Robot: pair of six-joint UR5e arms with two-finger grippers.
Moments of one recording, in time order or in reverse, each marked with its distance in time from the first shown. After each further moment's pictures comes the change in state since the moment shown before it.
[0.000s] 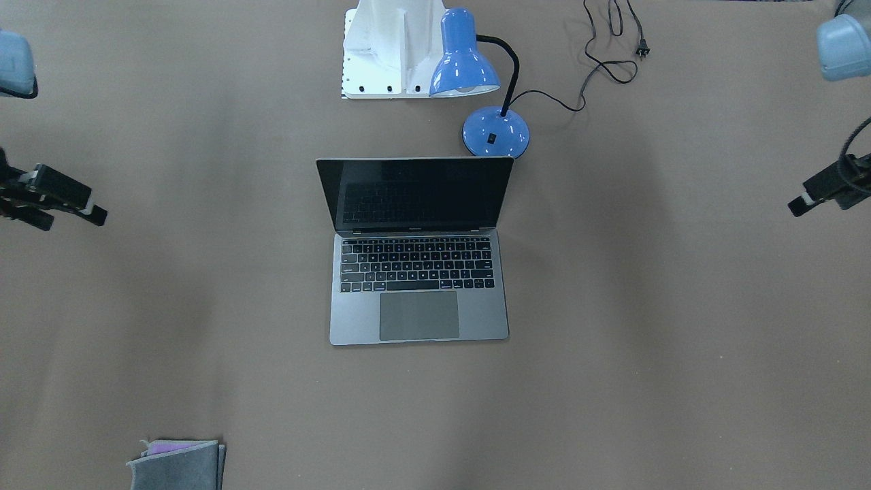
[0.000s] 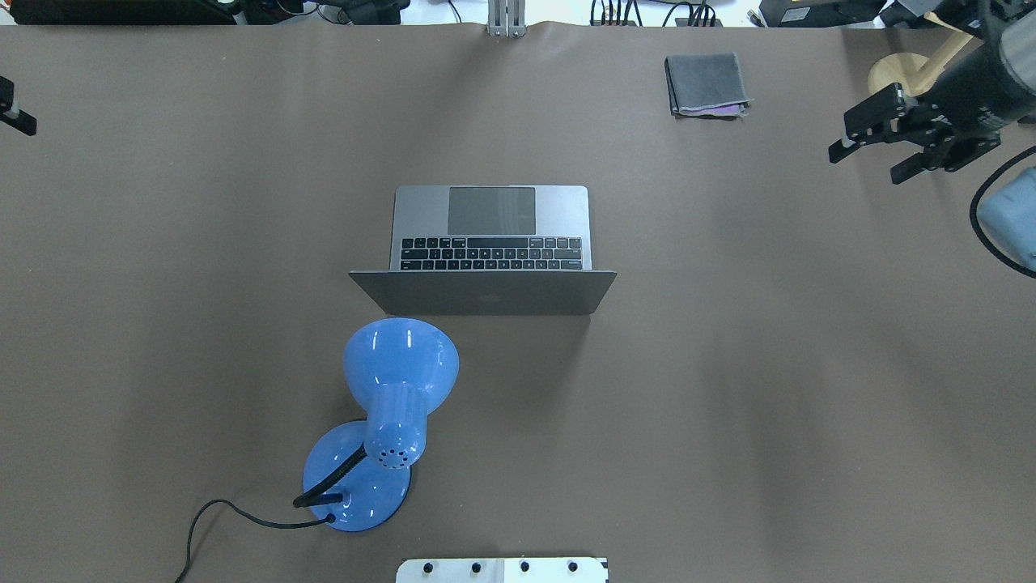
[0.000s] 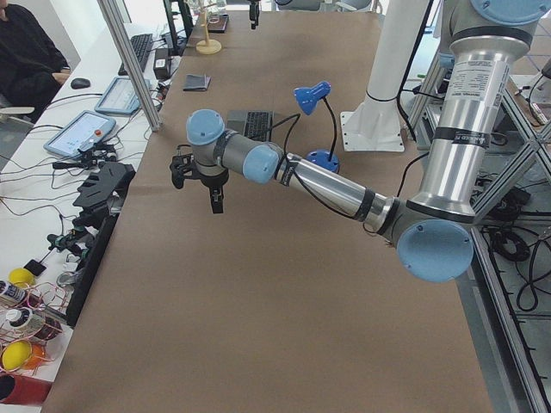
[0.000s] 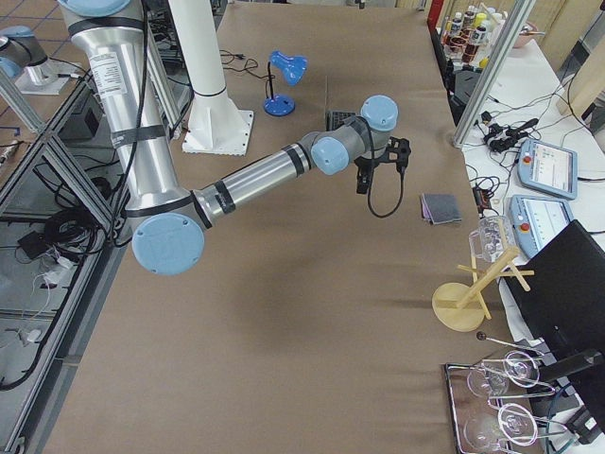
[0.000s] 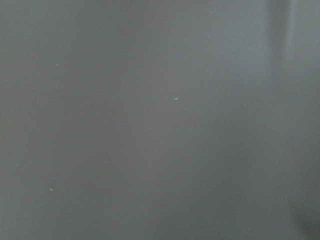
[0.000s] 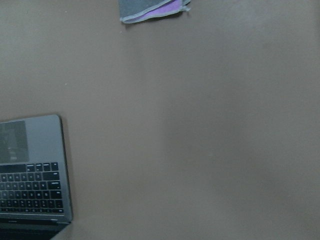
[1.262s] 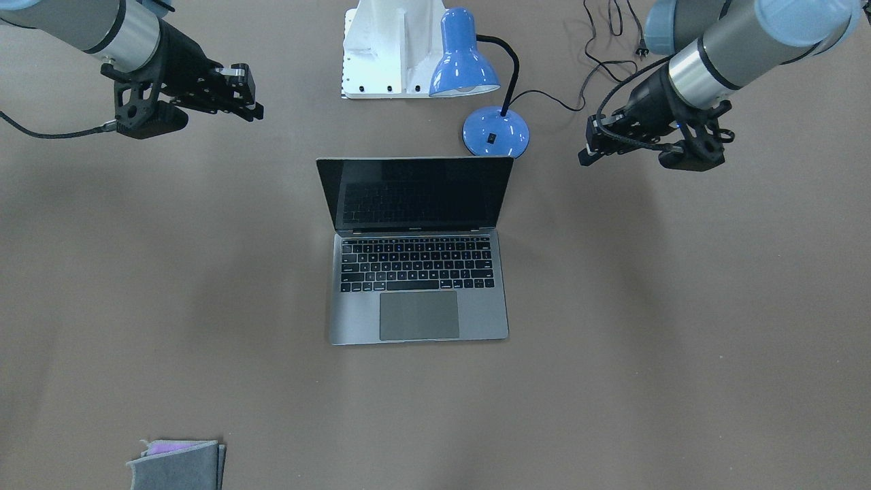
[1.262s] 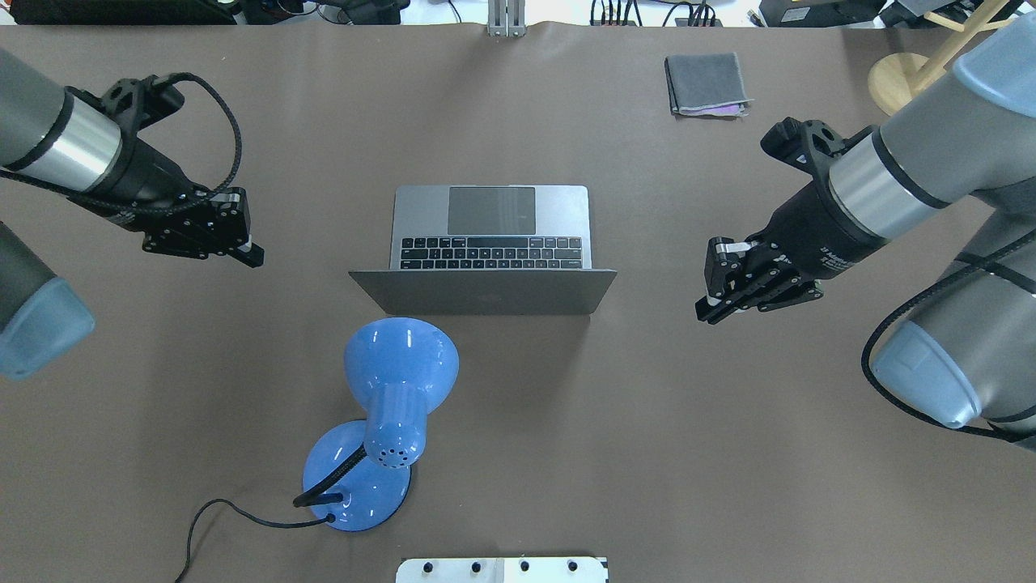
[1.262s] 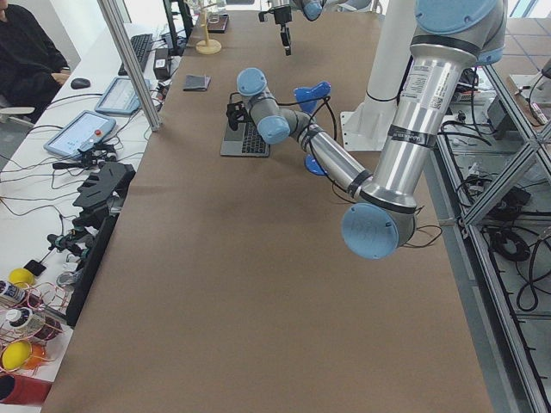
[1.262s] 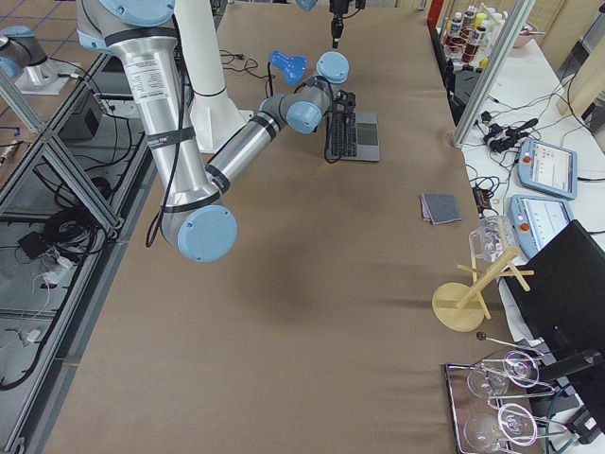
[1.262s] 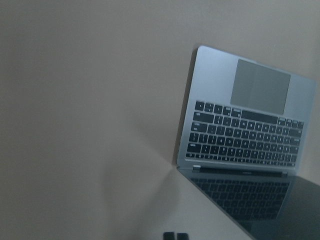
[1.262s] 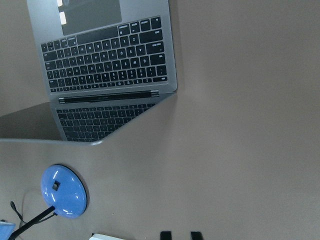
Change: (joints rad) left arm 0.409 -0.066 -0.116 -0.275 0.010 -0.489; right arm -0.333 0.011 0.227 0.020 0.005 0.297
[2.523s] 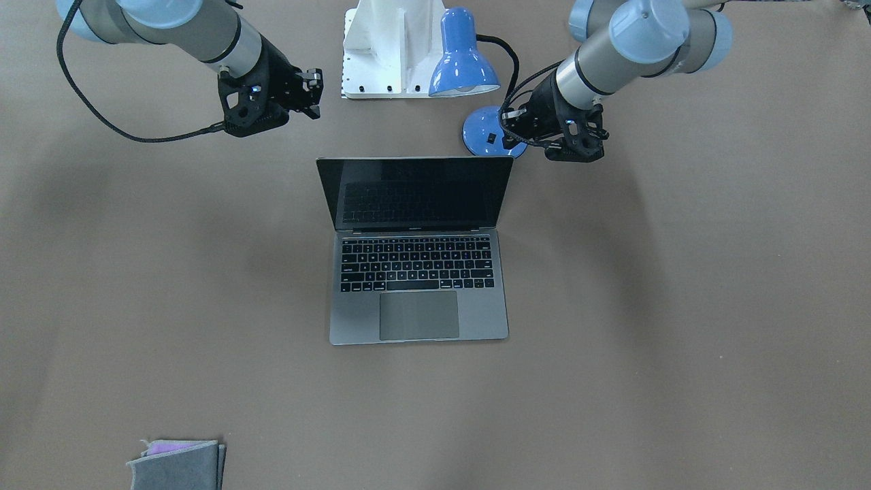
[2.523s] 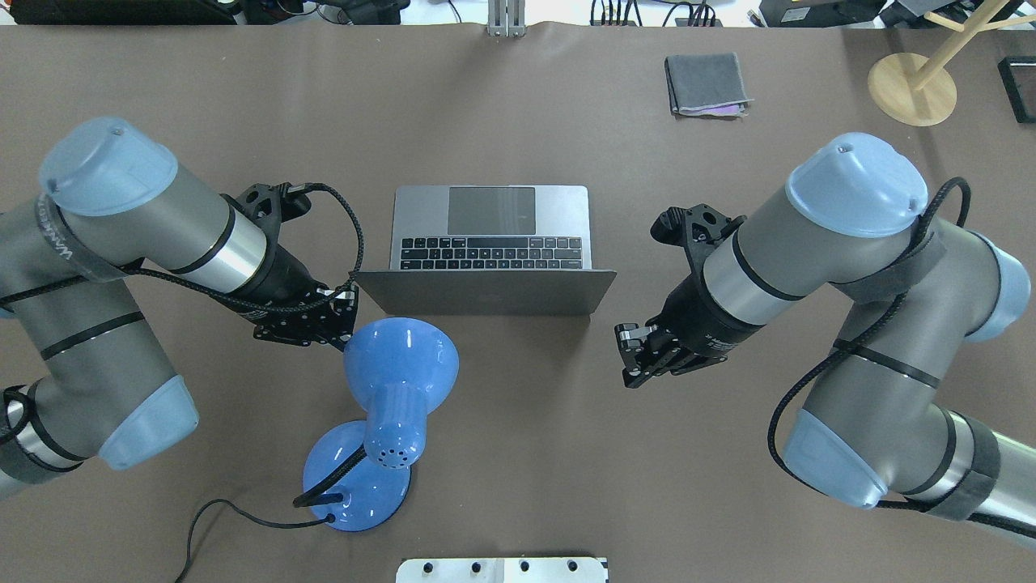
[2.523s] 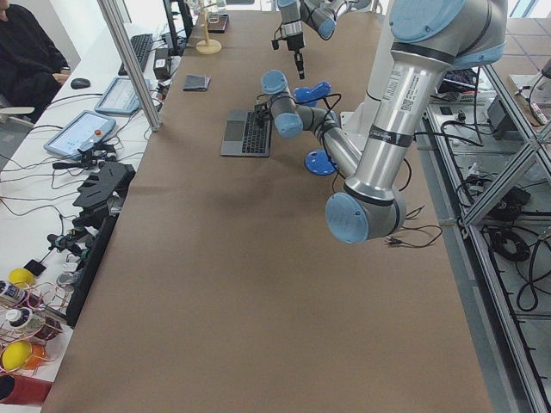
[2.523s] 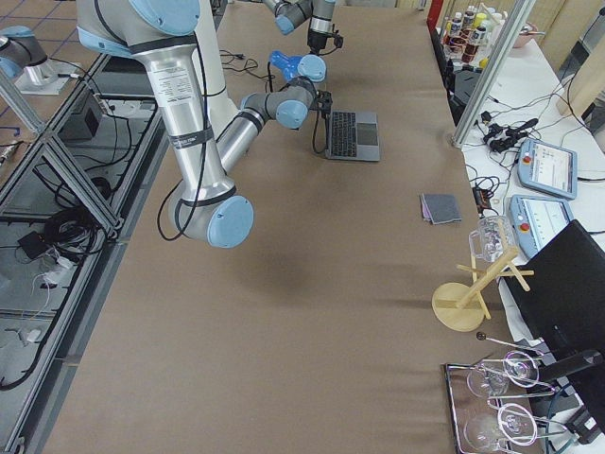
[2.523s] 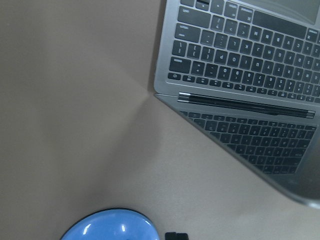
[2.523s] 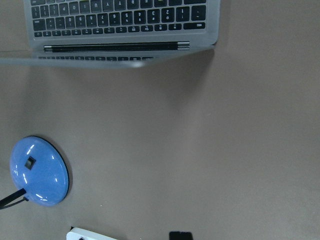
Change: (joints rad) left arm 0.230 -0.085 0.036 0.002 0.130 -0.140; right arm -0.204 0.099 -0.071 0.000 -0.182 0.000
